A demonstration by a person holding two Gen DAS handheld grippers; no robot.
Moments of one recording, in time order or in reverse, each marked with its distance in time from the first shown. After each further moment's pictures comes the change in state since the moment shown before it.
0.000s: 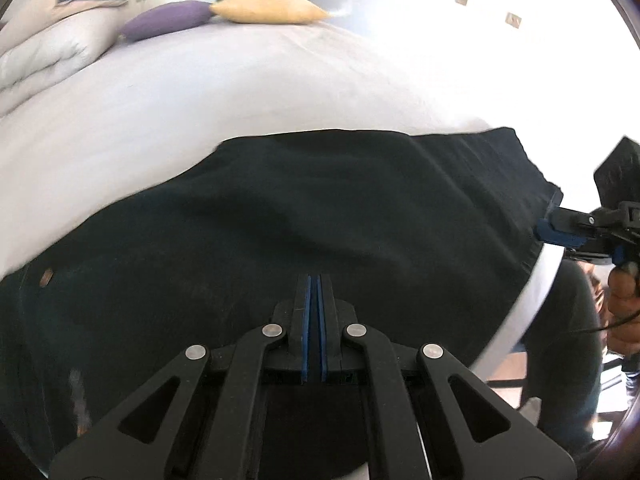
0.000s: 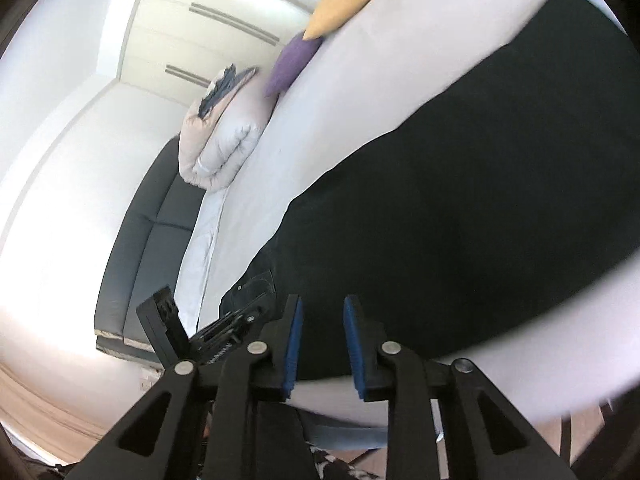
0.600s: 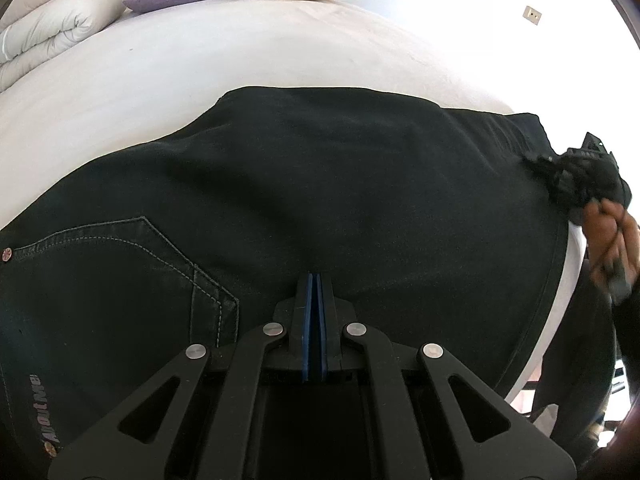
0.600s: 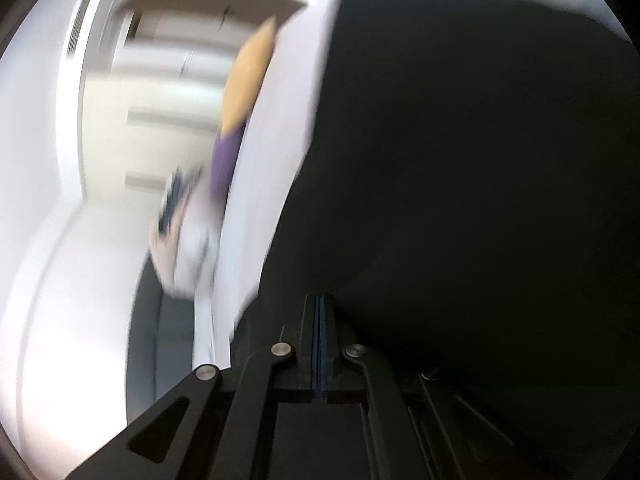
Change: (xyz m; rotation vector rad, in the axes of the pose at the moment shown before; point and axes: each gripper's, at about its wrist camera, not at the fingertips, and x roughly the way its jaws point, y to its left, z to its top) left arm 0.029 0.024 -0.029 -0.061 0.039 -0.002; right arm -0.059 -0.159 0.077 0.356 -0.303 -0.012
